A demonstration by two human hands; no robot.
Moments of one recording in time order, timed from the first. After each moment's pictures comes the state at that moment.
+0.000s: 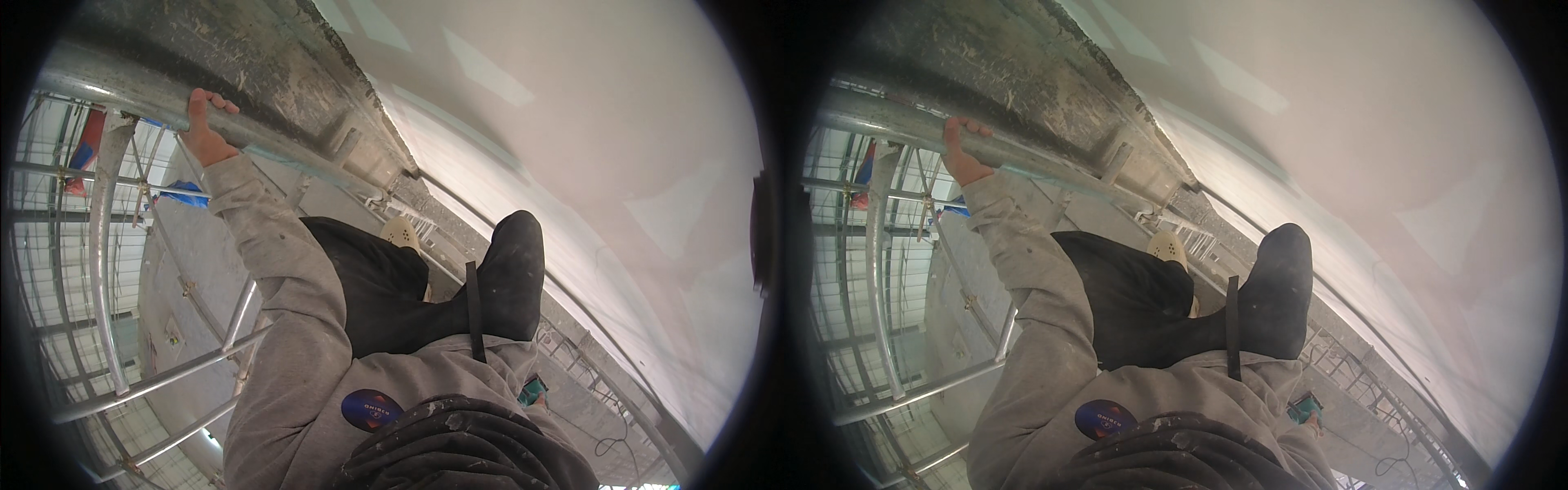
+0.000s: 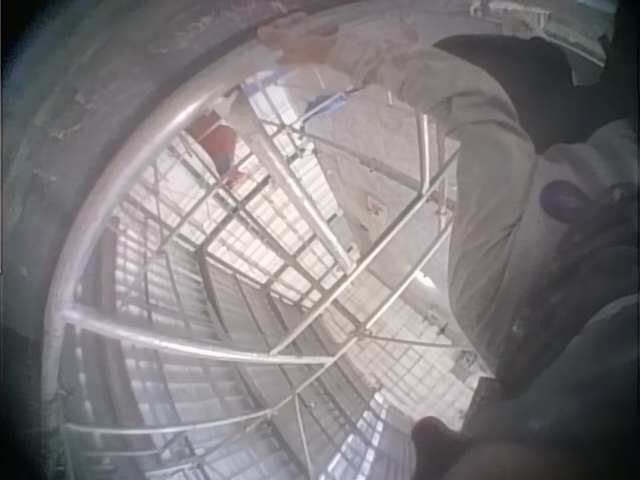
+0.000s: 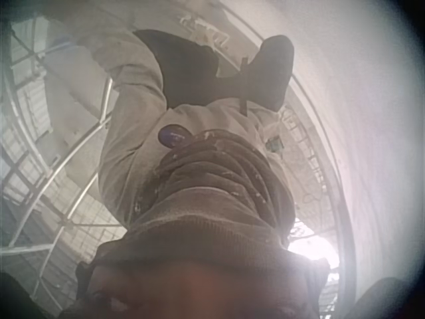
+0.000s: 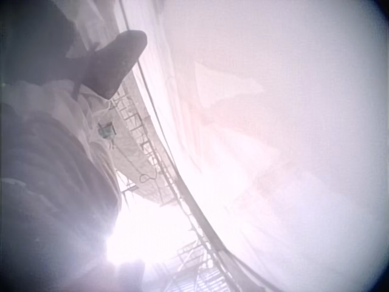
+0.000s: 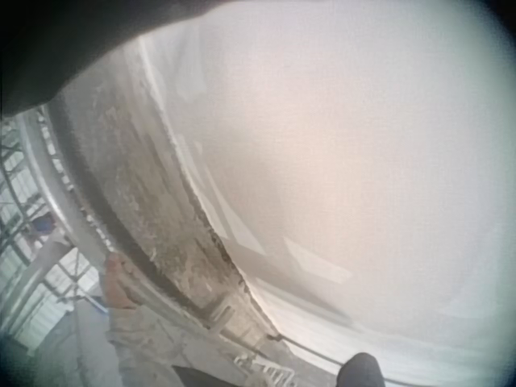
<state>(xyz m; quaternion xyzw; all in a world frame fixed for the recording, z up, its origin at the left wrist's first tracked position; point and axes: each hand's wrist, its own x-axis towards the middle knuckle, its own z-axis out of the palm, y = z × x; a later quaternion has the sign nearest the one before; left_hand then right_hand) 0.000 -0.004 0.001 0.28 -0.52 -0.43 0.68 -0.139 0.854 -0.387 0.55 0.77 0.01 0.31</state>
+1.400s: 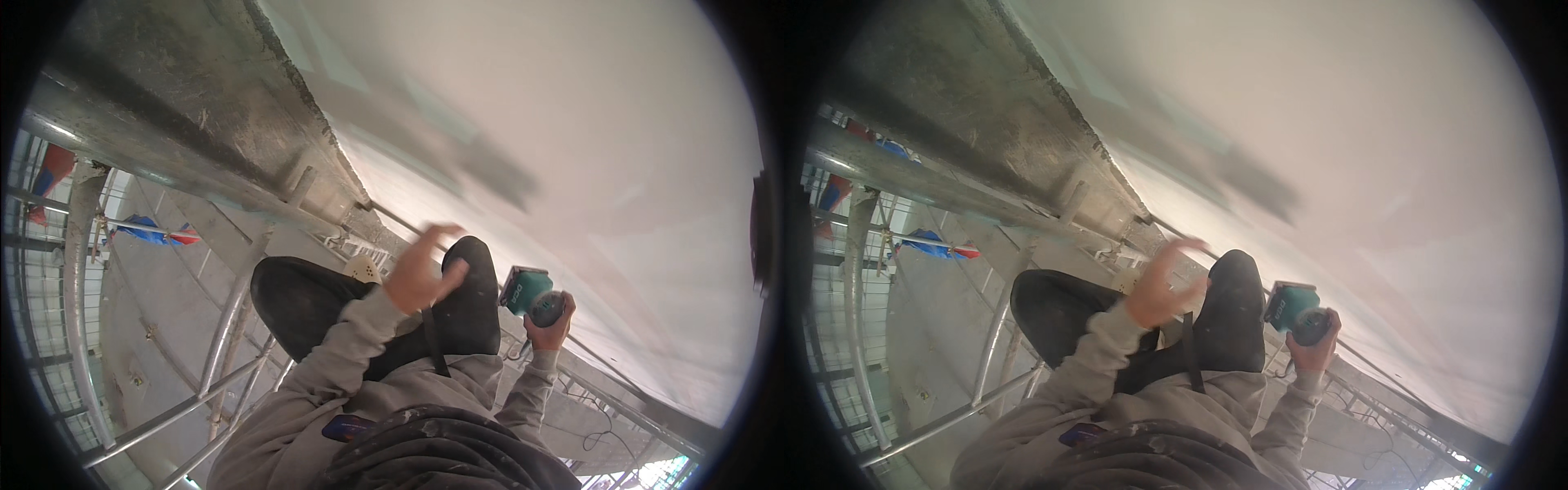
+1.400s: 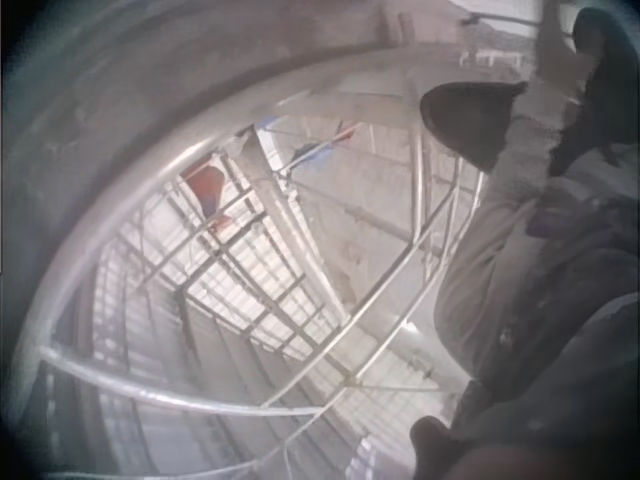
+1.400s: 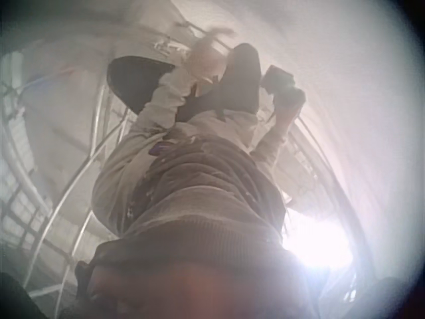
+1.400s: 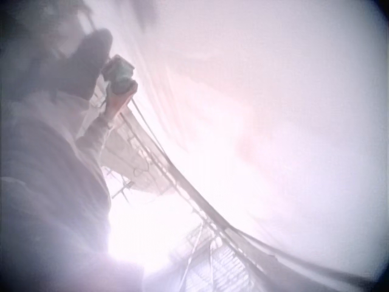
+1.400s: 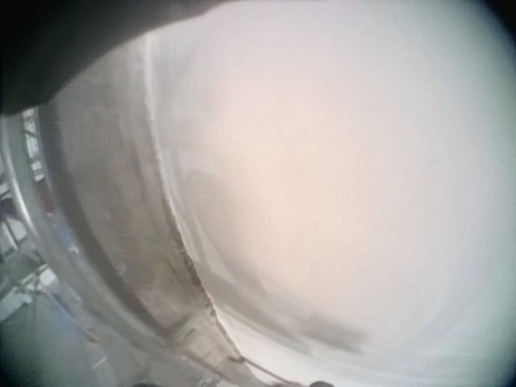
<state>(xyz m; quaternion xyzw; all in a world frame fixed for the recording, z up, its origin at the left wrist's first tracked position) -0.131 0.232 -0.098 0.15 -0.78 -0.57 0.21 -0.275 0.529 -0.176 -0.22 0.90 -0.37 -0.01</state>
